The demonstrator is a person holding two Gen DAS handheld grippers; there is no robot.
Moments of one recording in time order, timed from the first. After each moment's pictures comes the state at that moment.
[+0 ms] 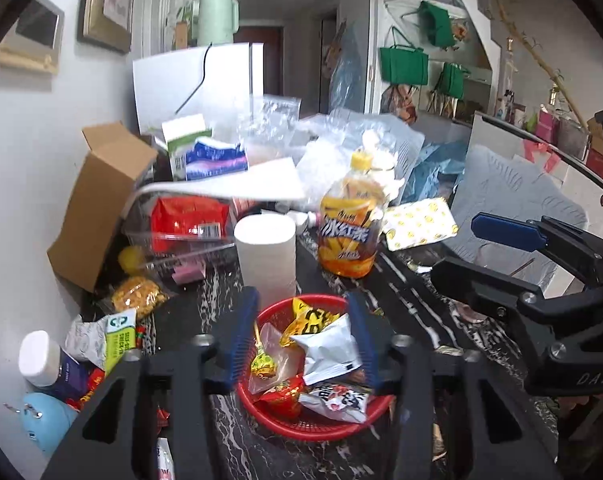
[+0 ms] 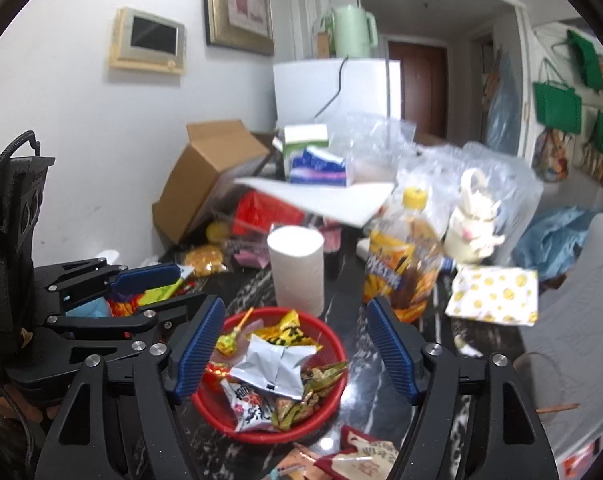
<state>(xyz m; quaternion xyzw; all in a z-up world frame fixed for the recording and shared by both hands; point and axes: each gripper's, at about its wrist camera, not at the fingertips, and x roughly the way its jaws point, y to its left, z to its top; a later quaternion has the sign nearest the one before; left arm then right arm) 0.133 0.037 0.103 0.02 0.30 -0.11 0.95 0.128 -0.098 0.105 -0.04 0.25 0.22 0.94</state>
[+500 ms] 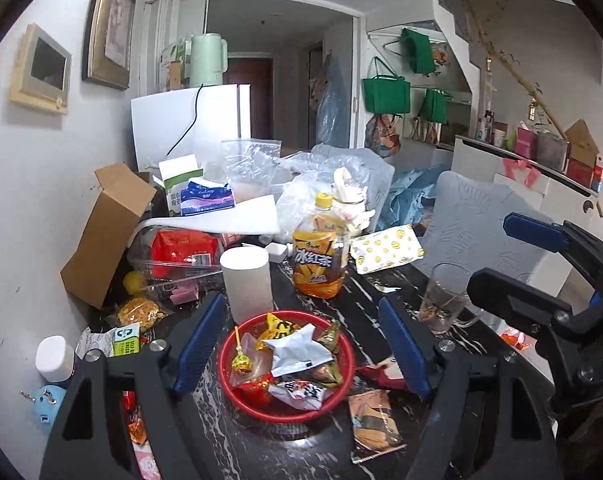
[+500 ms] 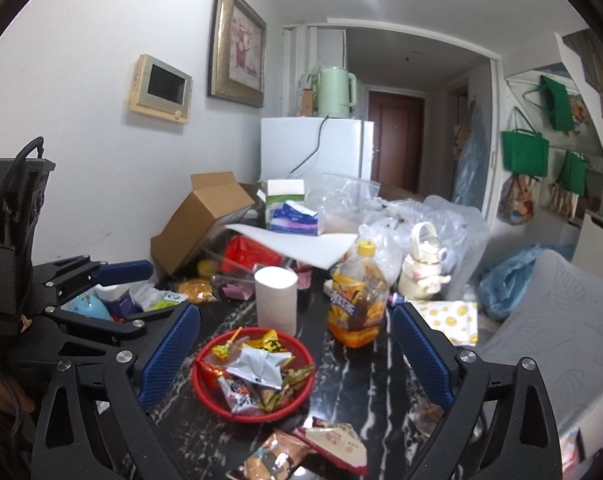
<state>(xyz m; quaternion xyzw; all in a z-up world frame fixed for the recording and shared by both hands) 0.069 0.018 0.141 0.02 0.25 -0.12 0.96 0.041 -0.128 0.146 -0.05 0.18 0.18 0.97</state>
